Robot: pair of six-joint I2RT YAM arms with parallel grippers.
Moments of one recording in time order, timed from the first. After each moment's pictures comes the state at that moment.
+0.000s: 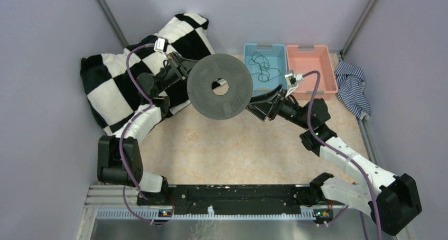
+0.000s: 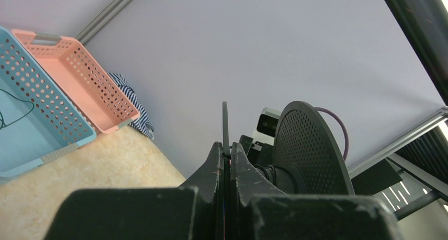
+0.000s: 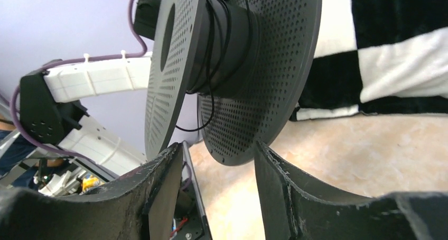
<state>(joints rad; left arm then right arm) -0.13 1.45 0.96 1.11 0.87 -1.46 0.57 1.00 0.65 0.63 -0.53 0.72</state>
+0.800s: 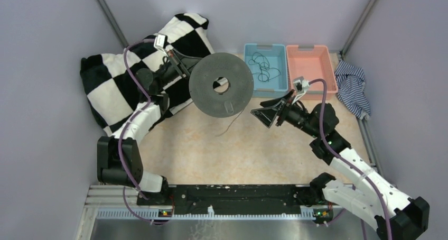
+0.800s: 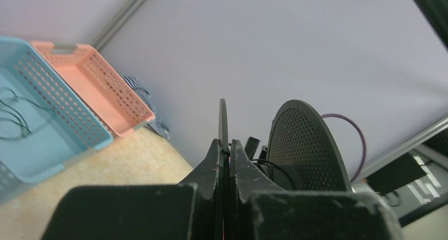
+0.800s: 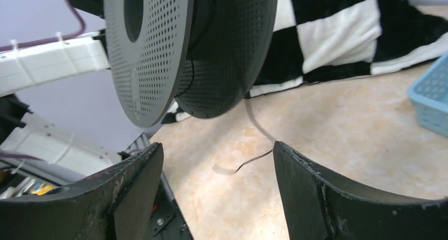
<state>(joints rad) -0.12 1.45 0.98 1.07 0.87 -1.40 0.56 0.81 0.65 0.25 -0.41 0.58</state>
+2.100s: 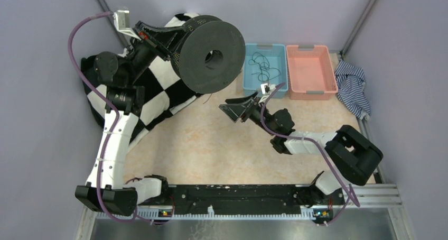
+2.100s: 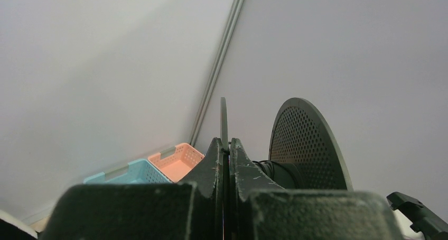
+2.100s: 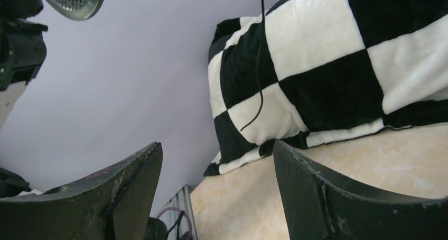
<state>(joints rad) -0.12 1.19 1.45 0.35 0.66 -0.76 0.81 1.48 0.58 1.25 -0.16 0.80</state>
